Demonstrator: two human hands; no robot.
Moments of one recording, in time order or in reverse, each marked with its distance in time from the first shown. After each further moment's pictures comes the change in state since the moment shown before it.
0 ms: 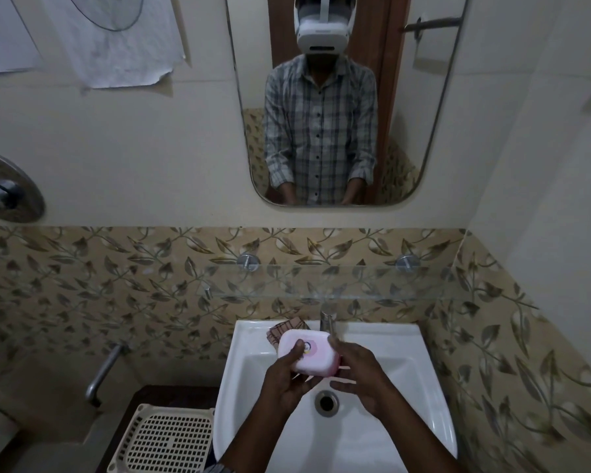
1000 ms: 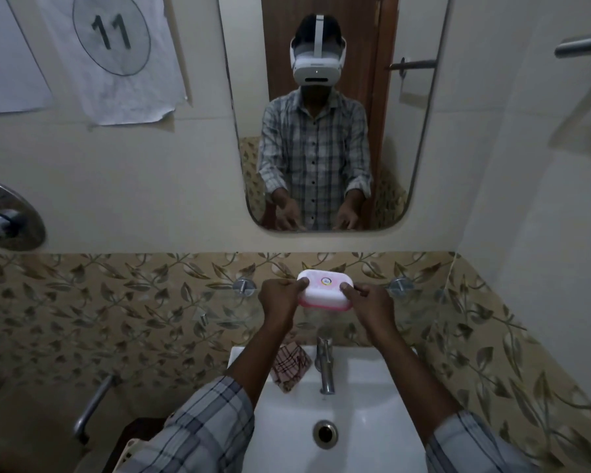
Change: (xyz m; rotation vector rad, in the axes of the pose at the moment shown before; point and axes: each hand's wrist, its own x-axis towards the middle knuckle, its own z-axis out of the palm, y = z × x) left_hand 0.008 0.131 0.114 0.629 0.285 0.732; right_hand 0.022 -0.145 0.000 -0.407 0.460 -0.567
